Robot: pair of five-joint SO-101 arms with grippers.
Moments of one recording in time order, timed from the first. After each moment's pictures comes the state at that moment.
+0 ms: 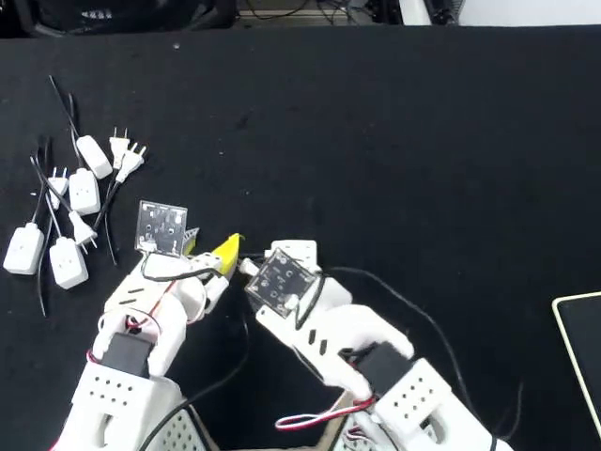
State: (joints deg) left arm 9.8 -84.1 88.7 33.7 3.4; right arm -40.4 -81.8 88.8 31.6 15.7
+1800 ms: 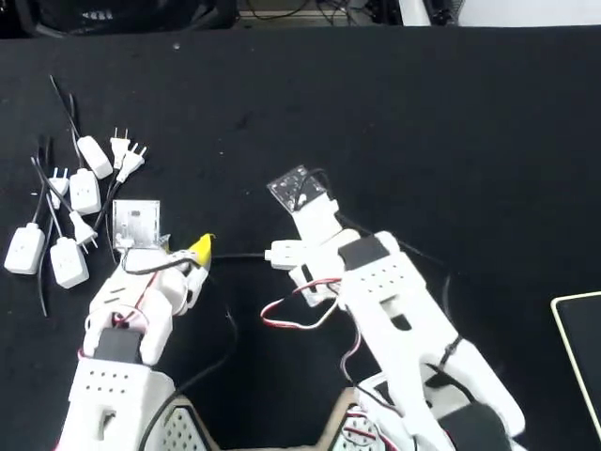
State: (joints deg) left arm 0.4 -80.7 88.6 34.2 3.6; right arm -23.1 -29.4 55.1 58.1 9.6
